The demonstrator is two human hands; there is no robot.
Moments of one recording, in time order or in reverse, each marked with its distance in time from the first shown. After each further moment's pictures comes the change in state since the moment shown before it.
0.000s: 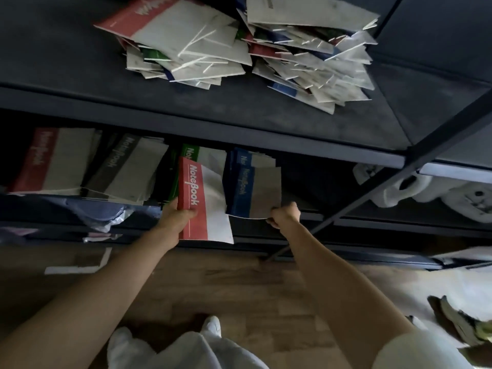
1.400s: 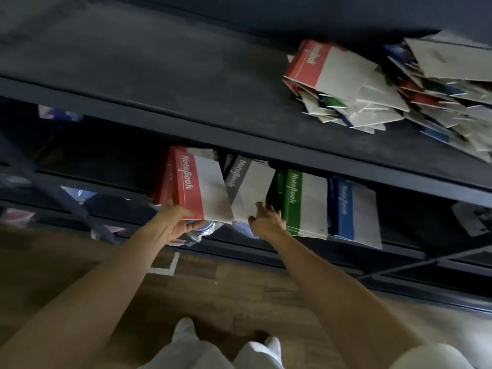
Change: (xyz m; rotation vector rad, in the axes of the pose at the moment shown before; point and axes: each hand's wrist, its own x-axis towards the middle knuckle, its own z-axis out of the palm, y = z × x) left_hand 0.037 0.033 -0.291 -0.395 -0.030 -0.064; right_hand -0.147 -0.096 0.279 -0.952 -0.238 -0.510
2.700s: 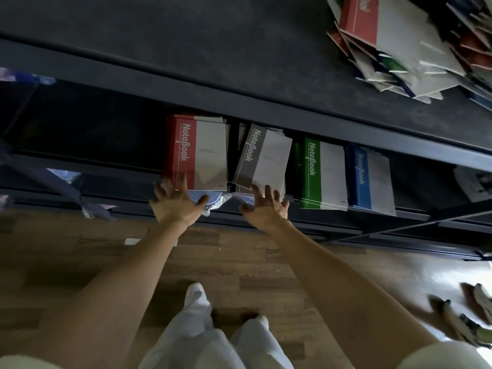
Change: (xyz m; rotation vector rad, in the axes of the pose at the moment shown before) left_hand 0.072 -0.024 -0.072 1.654 0.306 0.274; right_hand 0.007 -0.052 0.055 -0.186 -0.005 0.036
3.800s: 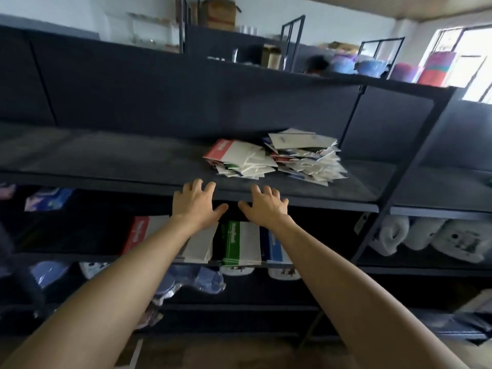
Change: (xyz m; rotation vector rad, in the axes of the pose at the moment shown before) left_hand -0.238 0.217 -0.163 0.114 0.541 0.432; right_hand -0.225 0.171 -0.182 0.078 0.602 -0.096
